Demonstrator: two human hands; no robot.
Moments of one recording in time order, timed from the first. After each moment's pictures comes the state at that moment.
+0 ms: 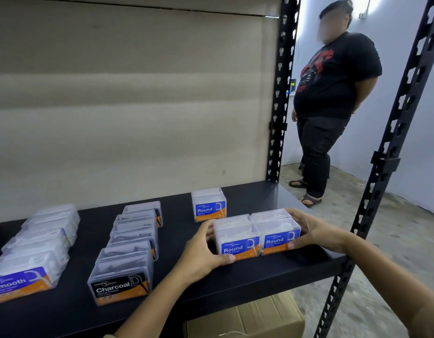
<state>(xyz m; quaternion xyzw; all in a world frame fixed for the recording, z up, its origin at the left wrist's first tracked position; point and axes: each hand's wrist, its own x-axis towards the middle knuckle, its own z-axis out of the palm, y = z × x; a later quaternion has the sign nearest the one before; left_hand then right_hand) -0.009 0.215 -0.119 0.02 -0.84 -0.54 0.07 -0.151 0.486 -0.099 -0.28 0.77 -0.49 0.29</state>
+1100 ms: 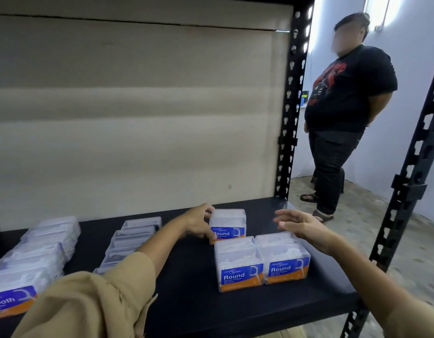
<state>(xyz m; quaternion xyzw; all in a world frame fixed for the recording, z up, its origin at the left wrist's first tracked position) -0.104 0.167 -0.054 0.08 -0.91 -0.40 -0.07 -0.205 0.446 -0.092 -0.22 0.78 -0.56 0.16</state>
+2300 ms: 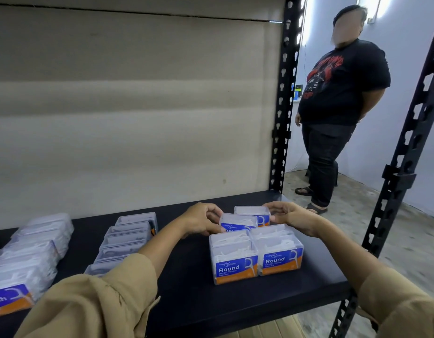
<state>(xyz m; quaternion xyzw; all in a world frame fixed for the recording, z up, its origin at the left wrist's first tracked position) -0.110 0.178 -0.068 0.02 -0.90 -0.44 -0.05 -0.221 0.434 -0.087 -0.26 0.75 -0.55 0.25</state>
